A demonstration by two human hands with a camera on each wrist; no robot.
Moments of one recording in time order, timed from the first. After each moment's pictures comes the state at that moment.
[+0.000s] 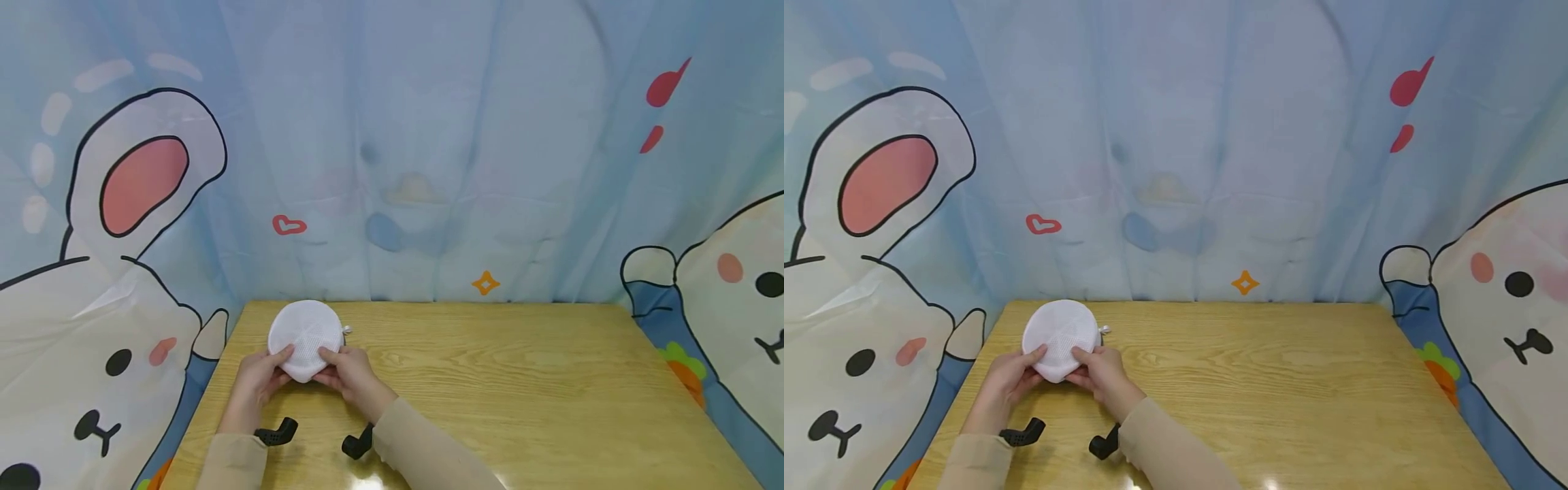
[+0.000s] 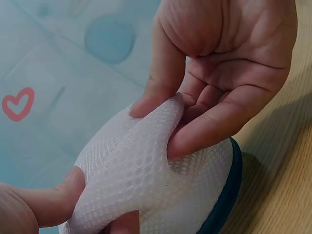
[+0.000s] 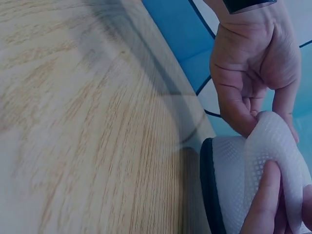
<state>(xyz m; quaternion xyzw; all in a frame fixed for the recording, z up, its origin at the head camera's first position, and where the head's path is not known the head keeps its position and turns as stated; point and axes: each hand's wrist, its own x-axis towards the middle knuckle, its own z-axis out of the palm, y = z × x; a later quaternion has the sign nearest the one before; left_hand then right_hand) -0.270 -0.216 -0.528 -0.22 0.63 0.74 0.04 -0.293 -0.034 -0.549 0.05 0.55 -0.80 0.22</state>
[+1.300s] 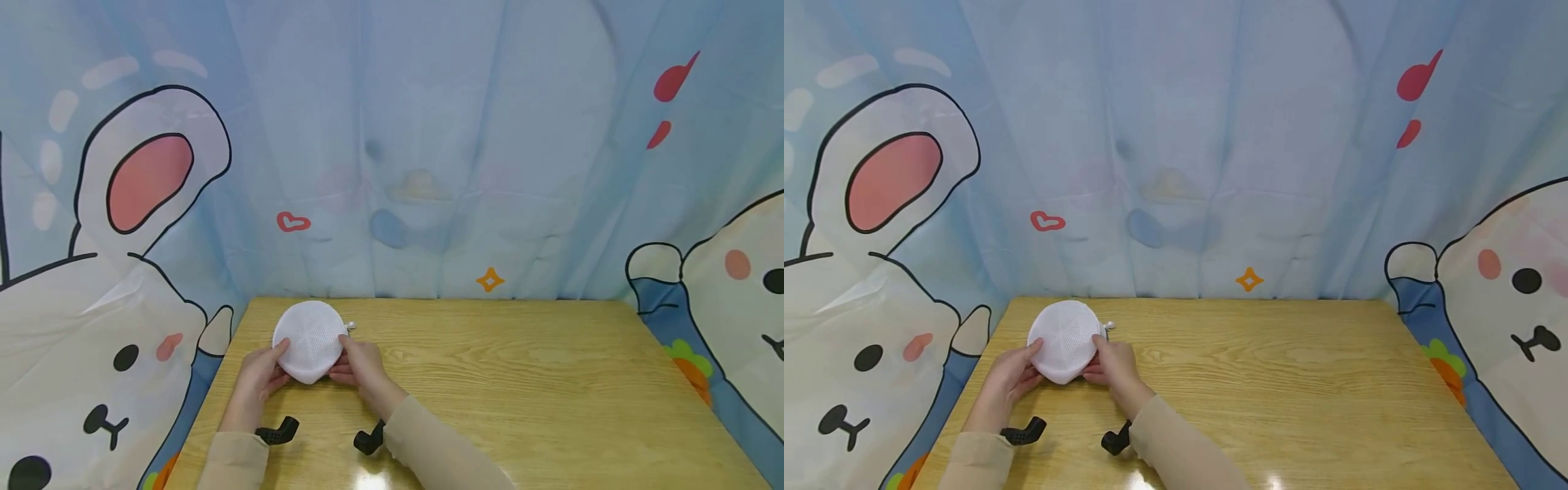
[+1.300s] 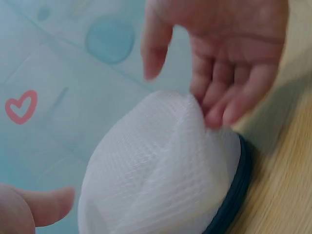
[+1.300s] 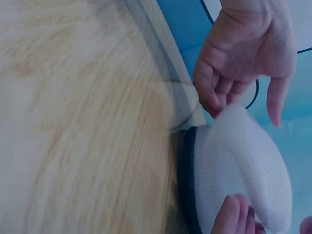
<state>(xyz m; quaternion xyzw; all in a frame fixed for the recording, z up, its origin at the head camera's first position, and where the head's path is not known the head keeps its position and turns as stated) -0.266 -0.224 -0.525 -0.25 0.68 0.69 0.06 -0.295 -0.022 -0.547 0.10 0.62 -0.76 0.17</state>
